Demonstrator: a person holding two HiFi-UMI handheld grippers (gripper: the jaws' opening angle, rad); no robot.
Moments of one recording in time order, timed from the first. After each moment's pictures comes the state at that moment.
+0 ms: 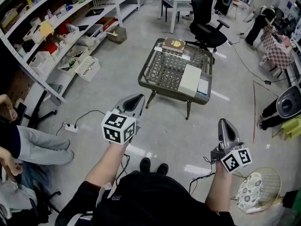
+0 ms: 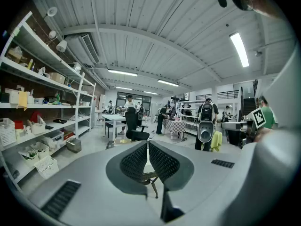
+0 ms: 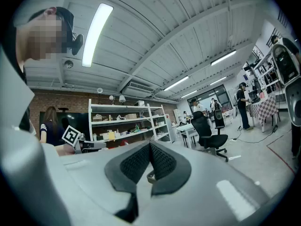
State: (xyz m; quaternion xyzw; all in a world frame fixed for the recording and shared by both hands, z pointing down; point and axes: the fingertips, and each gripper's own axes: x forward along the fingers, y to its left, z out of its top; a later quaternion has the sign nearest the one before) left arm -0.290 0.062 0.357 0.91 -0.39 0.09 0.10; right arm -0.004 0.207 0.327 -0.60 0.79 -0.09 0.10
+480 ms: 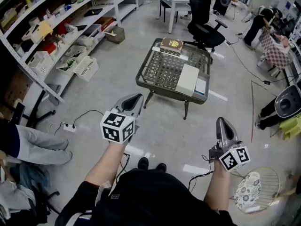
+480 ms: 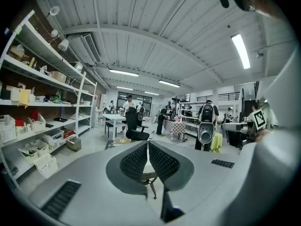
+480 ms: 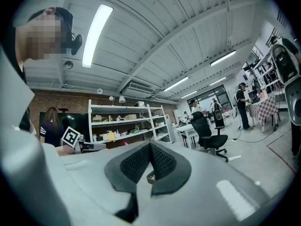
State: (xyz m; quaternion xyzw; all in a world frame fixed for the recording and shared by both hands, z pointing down) left arm -0.287 0.063 0.359 0.91 -0.39 0.08 0.11; right arm 0.000 0.206 0.327 -0.60 0.79 -0.09 0.10
